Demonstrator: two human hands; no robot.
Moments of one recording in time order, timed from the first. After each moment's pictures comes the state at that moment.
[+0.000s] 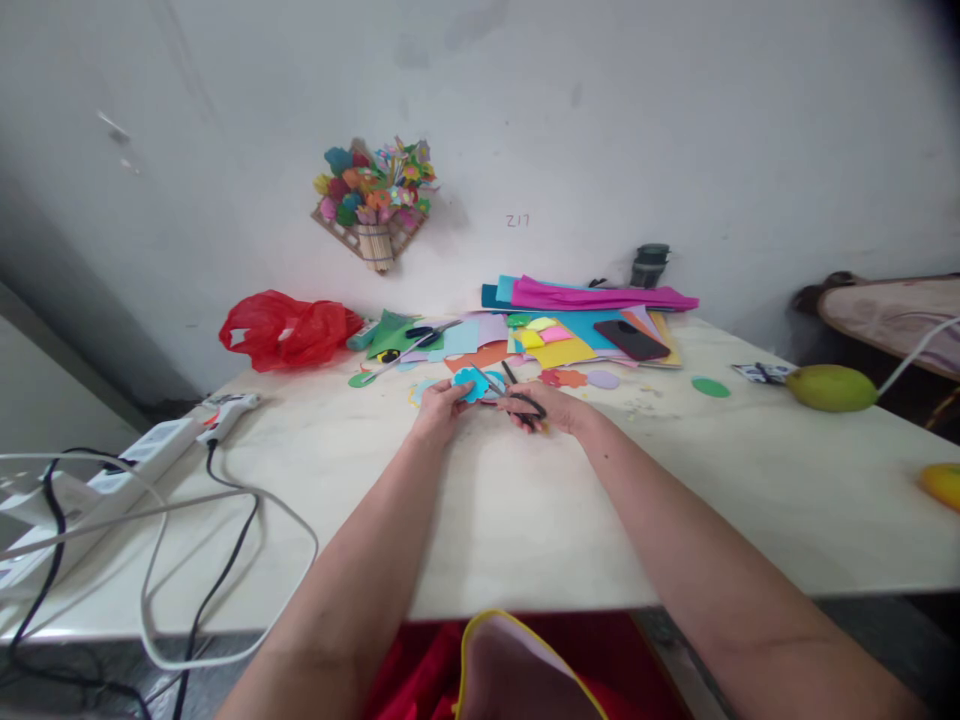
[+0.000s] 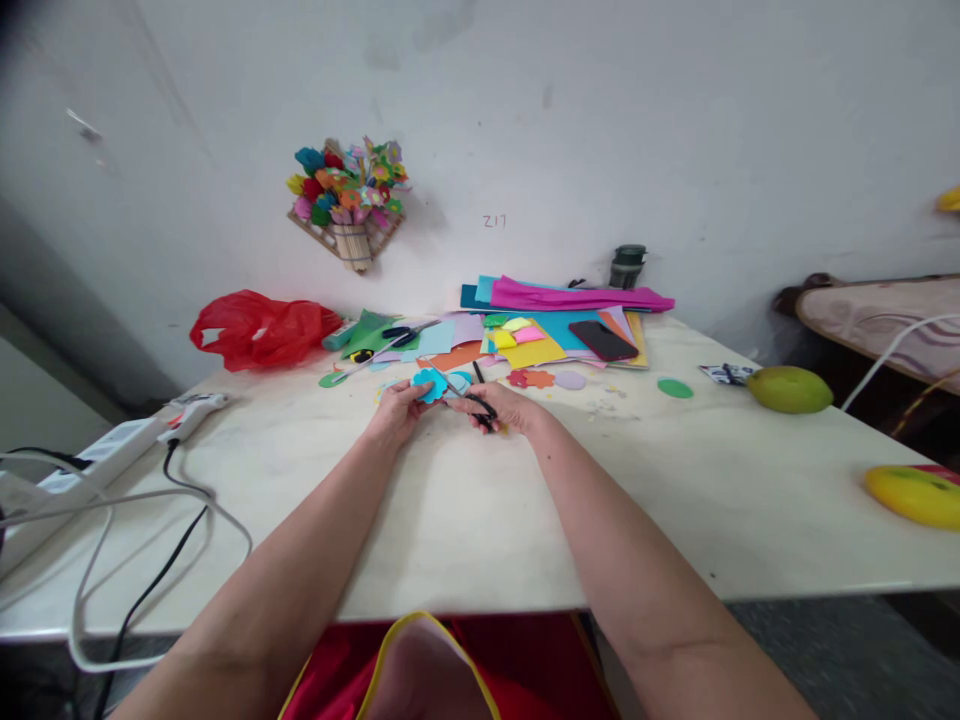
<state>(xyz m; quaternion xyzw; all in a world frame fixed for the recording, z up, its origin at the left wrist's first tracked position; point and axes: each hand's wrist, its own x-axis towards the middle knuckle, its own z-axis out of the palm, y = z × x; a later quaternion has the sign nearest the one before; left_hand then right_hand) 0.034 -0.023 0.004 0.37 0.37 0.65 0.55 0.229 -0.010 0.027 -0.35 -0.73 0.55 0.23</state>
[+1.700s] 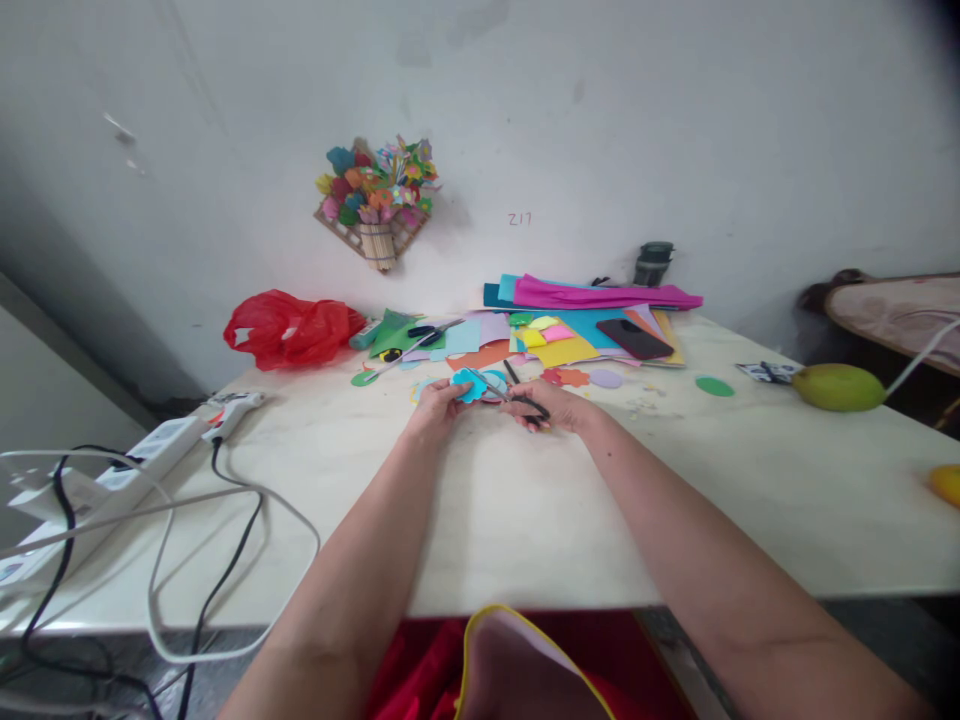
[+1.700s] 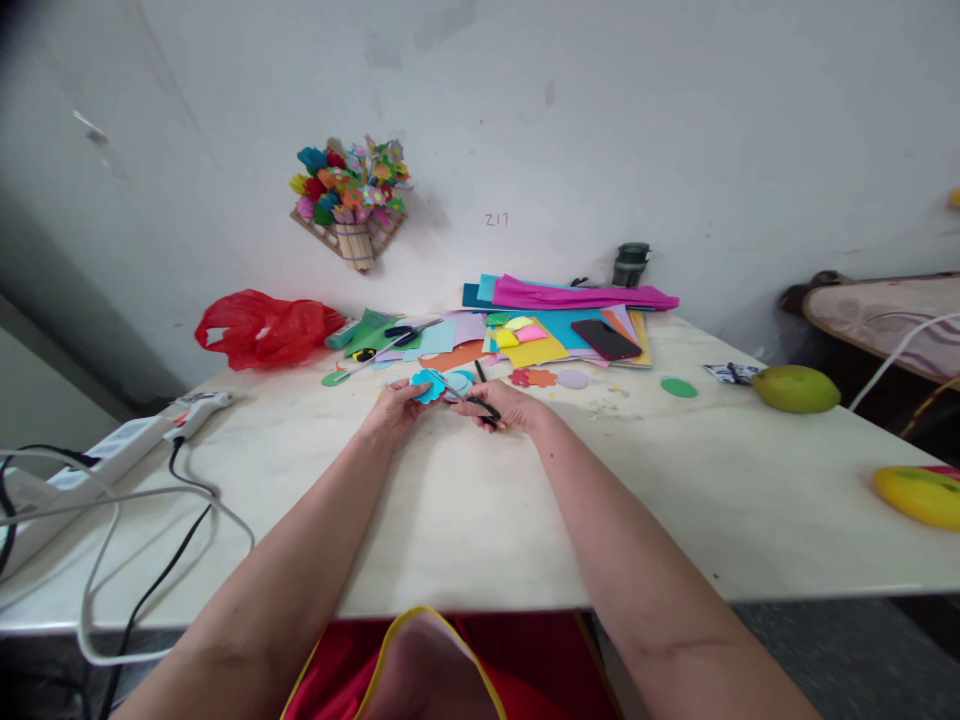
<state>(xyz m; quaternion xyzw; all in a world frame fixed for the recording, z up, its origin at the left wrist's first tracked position) 0.027 -0.030 0.014 0.38 0.37 0.62 0.57 0.231 -0.009 0.026 -0.34 -0.72 0.56 0.22</state>
